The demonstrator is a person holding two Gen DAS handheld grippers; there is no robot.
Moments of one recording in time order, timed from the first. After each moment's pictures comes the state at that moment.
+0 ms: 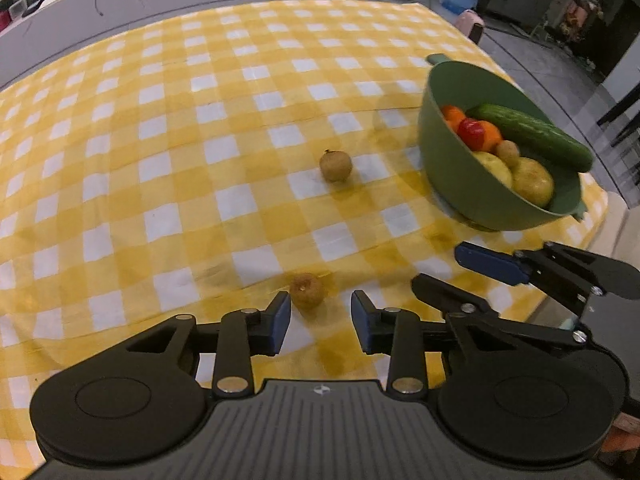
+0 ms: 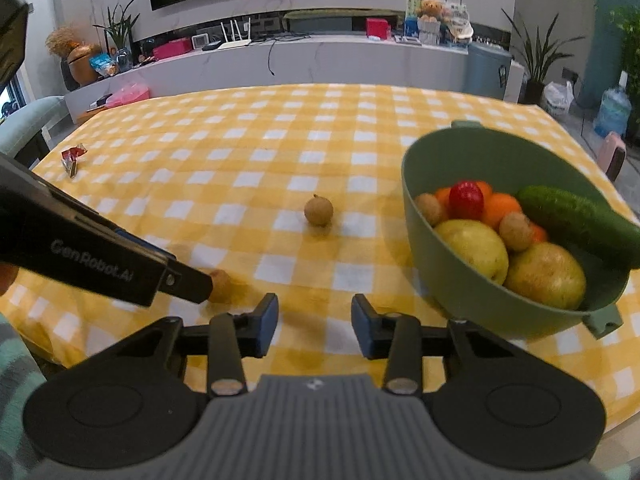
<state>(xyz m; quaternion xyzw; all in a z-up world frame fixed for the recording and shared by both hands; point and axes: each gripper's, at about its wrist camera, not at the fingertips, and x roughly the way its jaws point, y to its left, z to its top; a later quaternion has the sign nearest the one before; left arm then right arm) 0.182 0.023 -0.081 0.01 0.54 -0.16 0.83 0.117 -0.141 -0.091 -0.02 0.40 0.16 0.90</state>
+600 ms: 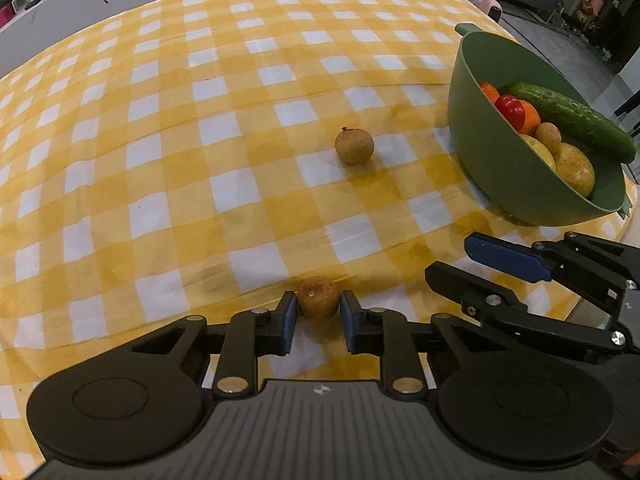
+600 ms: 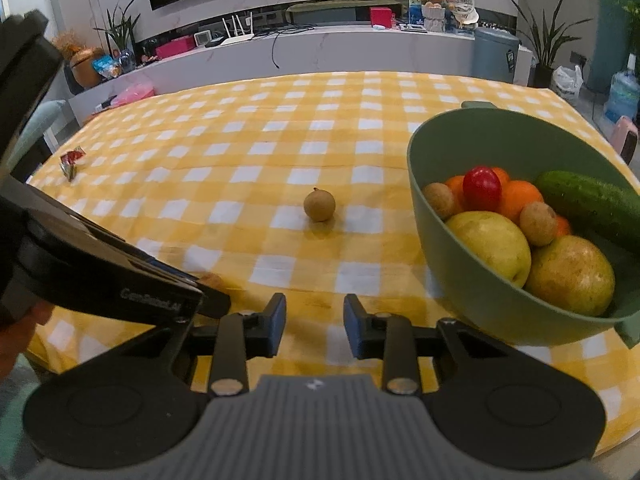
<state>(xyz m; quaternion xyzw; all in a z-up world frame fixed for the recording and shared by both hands) 0.200 0.012 -0.110 0.03 0.56 -0.14 0.82 0.134 -0.140 -0.106 -0.01 0.41 0.17 0.90</state>
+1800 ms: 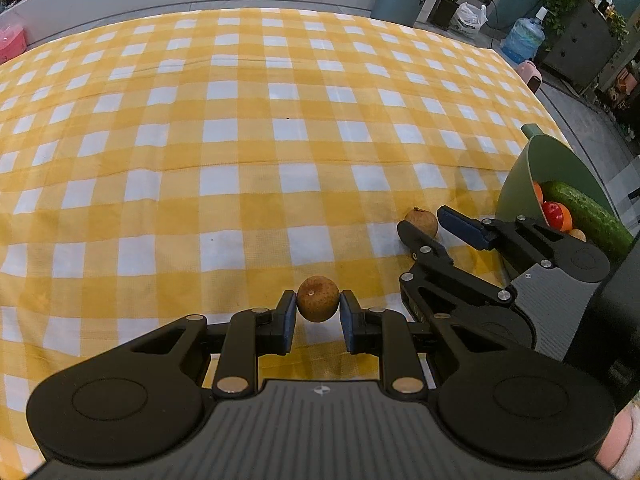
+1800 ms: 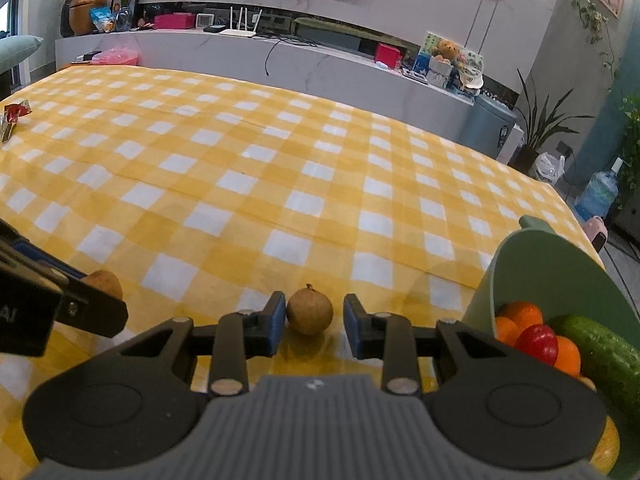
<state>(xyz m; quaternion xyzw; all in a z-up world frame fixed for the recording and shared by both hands) 0.219 0.064 -0.086 -0.07 0.53 -0.09 0.84 0.214 -0.070 -0.128 -0.15 0.35 0.13 0.91</state>
